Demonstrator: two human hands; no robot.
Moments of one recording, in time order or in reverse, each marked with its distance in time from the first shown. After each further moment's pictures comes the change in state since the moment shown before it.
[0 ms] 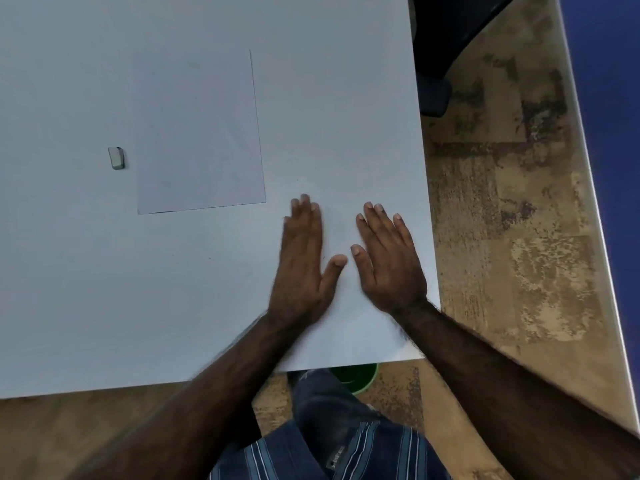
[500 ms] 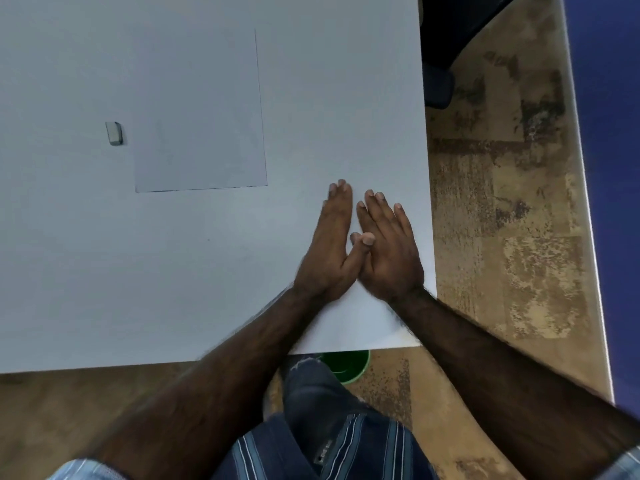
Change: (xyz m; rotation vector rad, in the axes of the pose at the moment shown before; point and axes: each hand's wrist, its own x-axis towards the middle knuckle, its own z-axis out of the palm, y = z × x) left_hand 0.017 0.022 0.027 -0.288 -0.056 -0.014; right_hand 0.000 0.001 0.001 -0.039 -0.042 -0.002
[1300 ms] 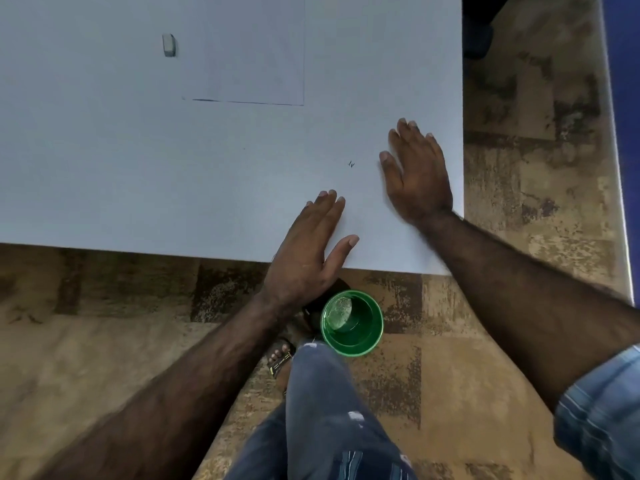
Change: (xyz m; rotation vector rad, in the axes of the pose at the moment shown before) left_hand -0.167 -0.011 -0.021 0.292 0.099 0.019; right_hand -0.008 -0.010 0.002 -0.030 0.073 0.033
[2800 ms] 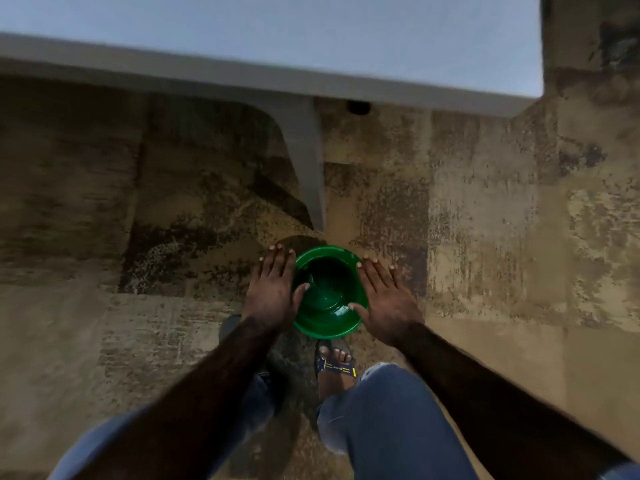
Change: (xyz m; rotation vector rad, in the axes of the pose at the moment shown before) left_hand -0.182 -0.188 0.340 0.551 -0.405 -0.337; right_hand -0.386 0.183 0.256 -0.268 -0.827 -0.081
